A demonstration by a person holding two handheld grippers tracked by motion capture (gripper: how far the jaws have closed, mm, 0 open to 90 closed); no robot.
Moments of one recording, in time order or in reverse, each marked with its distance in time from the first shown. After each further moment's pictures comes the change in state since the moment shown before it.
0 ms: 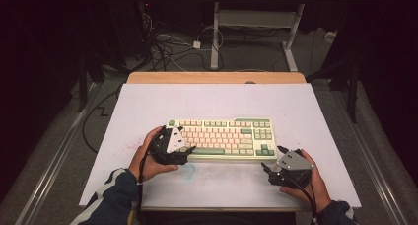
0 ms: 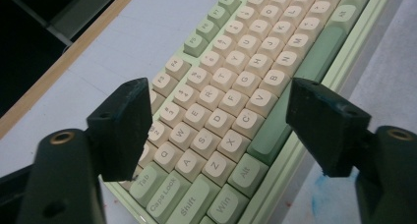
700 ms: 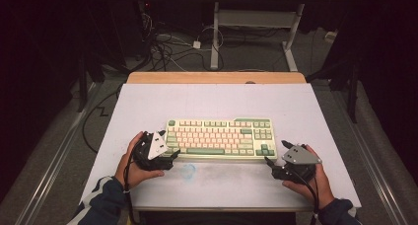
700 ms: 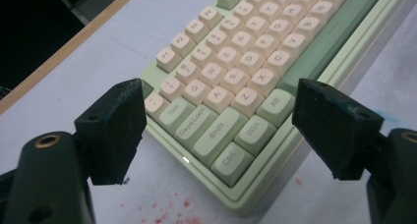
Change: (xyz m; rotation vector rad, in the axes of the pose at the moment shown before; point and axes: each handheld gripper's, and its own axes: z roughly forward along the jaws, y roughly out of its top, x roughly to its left) left arm 0.026 -0.022 -0.031 -0.026 0.083 -0.045; right arm -0.015 0.008 -0.004 -0.028 -0.026 0.048
